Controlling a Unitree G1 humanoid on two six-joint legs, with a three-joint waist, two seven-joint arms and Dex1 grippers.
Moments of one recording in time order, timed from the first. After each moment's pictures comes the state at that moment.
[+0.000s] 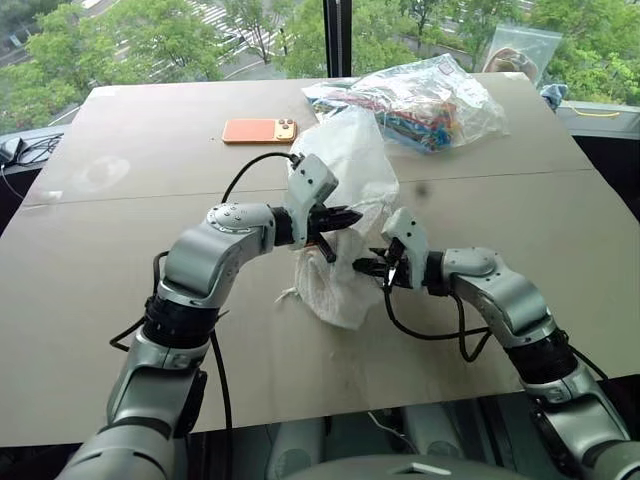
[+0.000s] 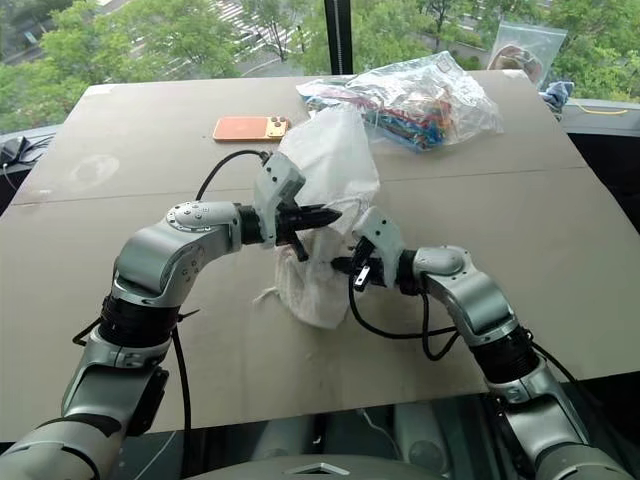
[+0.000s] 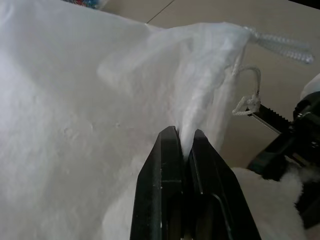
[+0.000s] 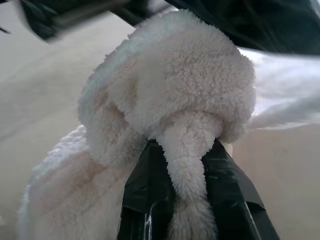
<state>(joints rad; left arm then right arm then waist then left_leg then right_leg) -0.65 0.54 -0.16 -0.19 -0.41 0.85 -0.74 -0.48 -0.32 0.30 -0.13 0.30 0.70 0.71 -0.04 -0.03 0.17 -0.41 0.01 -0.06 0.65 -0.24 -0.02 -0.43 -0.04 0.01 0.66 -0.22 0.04</state>
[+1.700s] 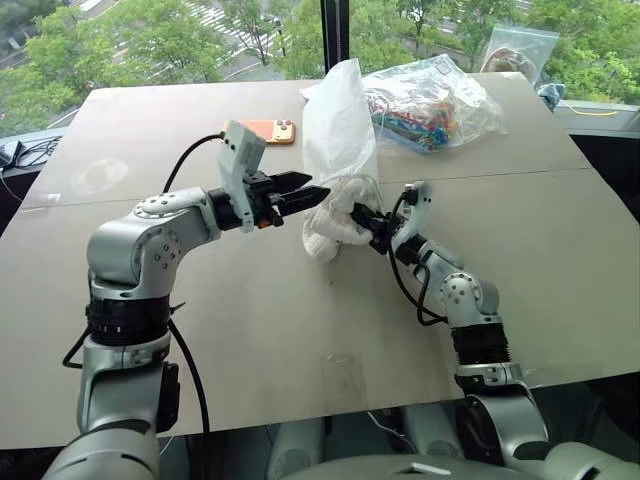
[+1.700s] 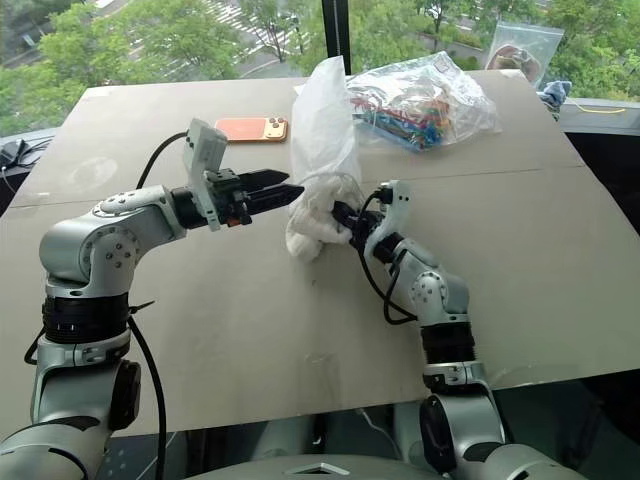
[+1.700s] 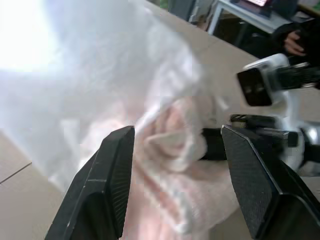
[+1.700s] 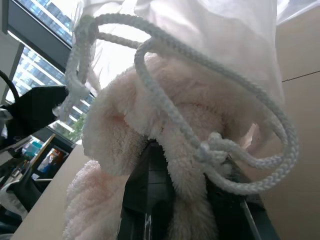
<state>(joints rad) -0.59 0.66 0.07 -0.06 -0.50 0.73 -0.77 -0.54 0.10 -0.08 0.16 0.57 0.60 0.41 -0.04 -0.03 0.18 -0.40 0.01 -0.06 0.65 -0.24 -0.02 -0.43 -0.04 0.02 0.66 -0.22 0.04</state>
